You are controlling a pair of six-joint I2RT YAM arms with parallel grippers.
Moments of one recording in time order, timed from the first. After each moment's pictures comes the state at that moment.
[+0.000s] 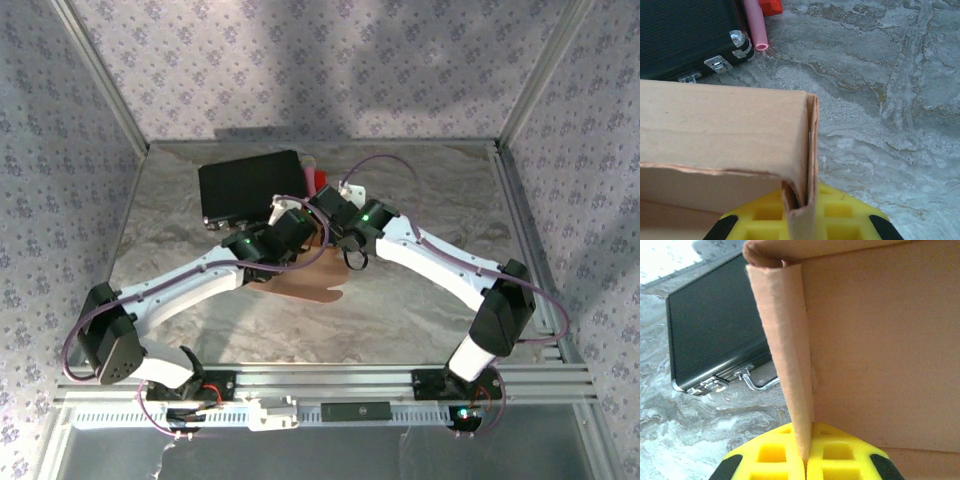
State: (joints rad) left arm -0.92 1.41 1.13 -0.64 -0.71 -0.40; right arm 0.89 1.63 1.51 -0.94 0.43 0.89
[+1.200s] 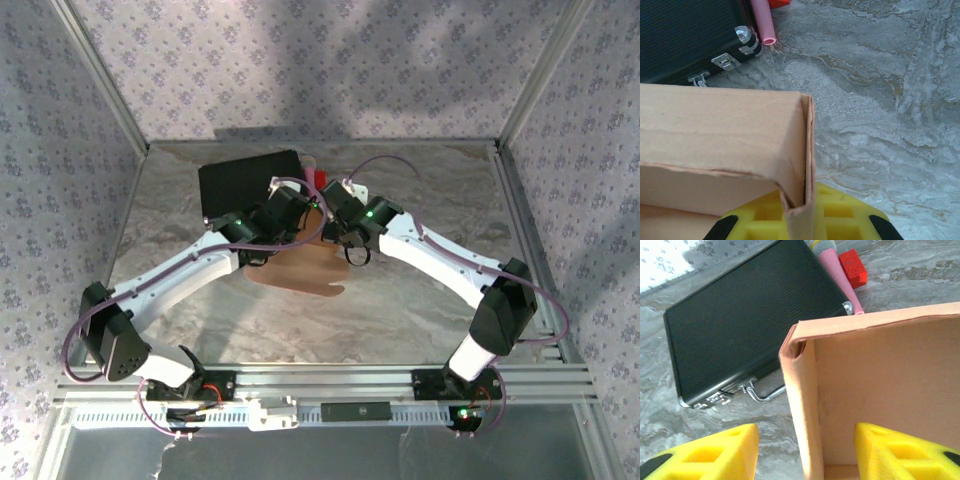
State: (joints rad) left arm -0.83 1.44 1.28 -0.74 -0.59 -0.29; right arm 0.84 1.63 1.49 -0.89 0.33 0.89
